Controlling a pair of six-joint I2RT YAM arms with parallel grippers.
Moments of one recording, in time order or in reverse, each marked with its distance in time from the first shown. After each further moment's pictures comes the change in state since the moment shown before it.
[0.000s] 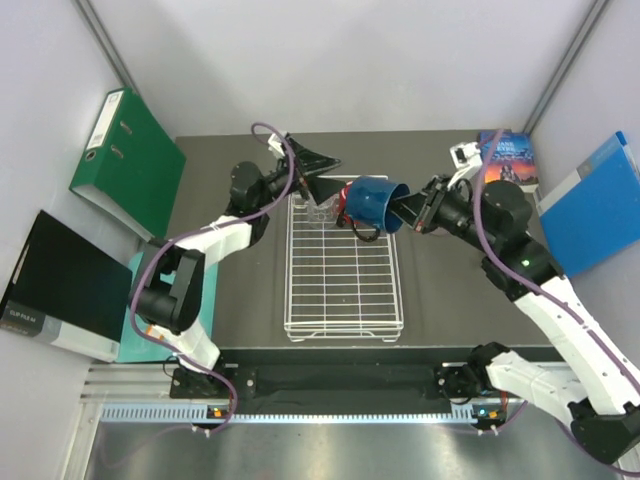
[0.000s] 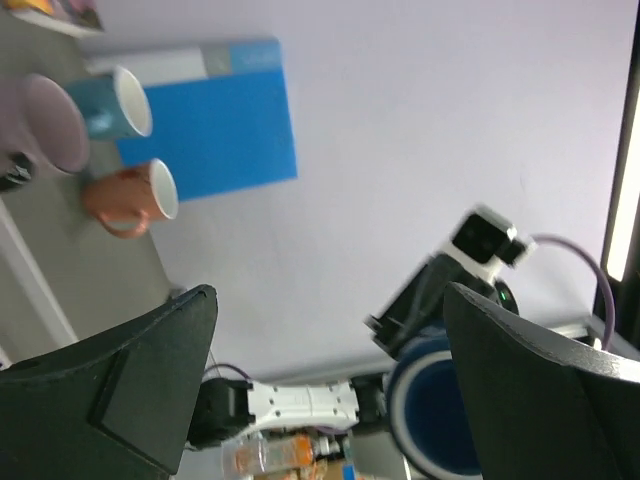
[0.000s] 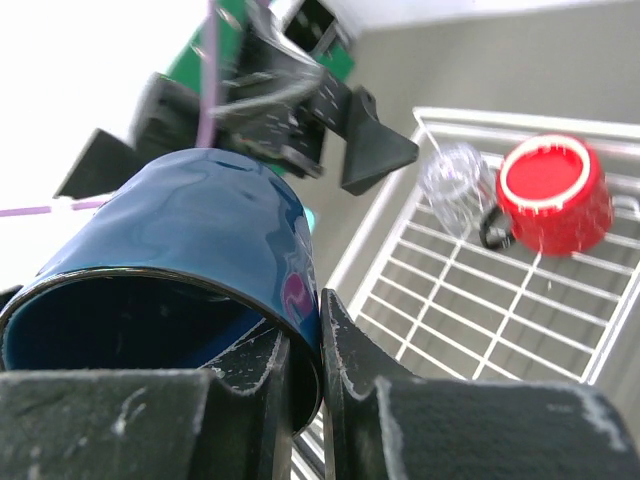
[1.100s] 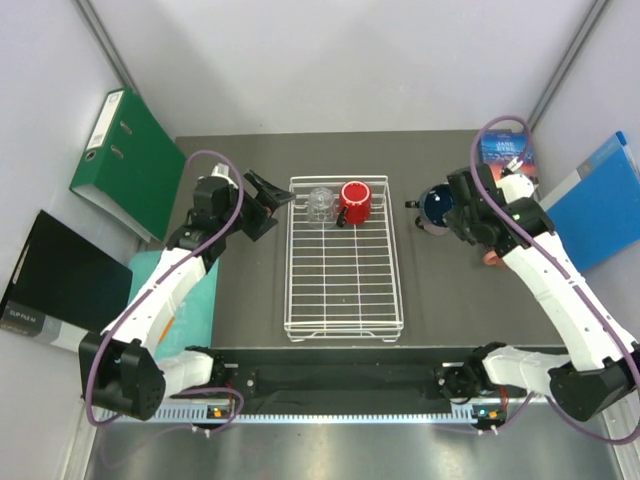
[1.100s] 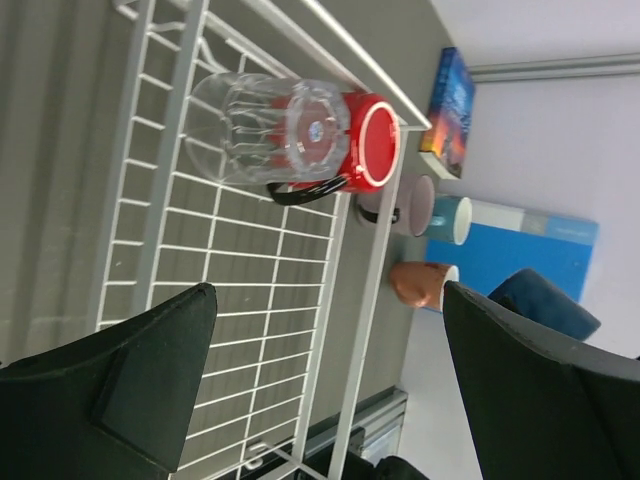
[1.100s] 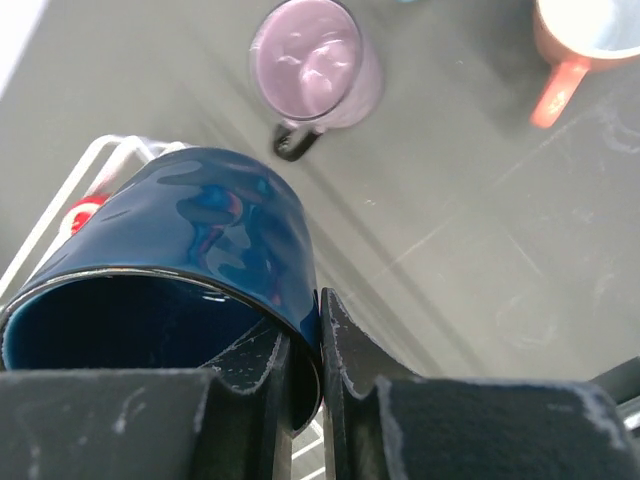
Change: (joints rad) left arm 0.128 -0.514 -0.092 -1.159 -0.503 0.576; right arm -0.042 0.241 0.321 -0.879 0.832 0.546
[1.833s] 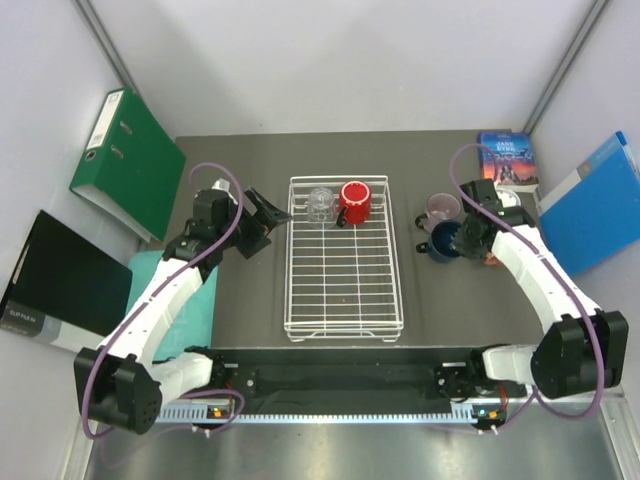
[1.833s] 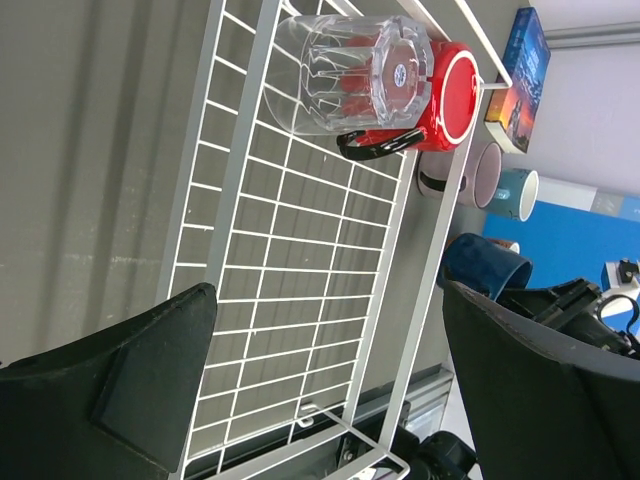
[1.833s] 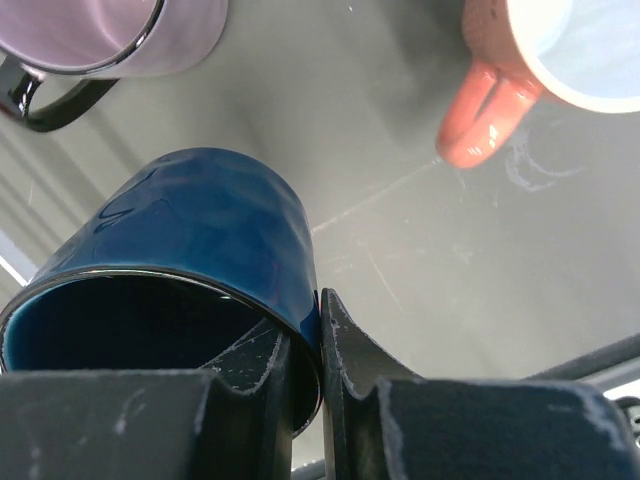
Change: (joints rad) left arm -0.005 -0.074 -0.054 -0.164 -0.024 0.087; right arm -0.289 0.099 -0.324 0.216 -0.251 -0.462
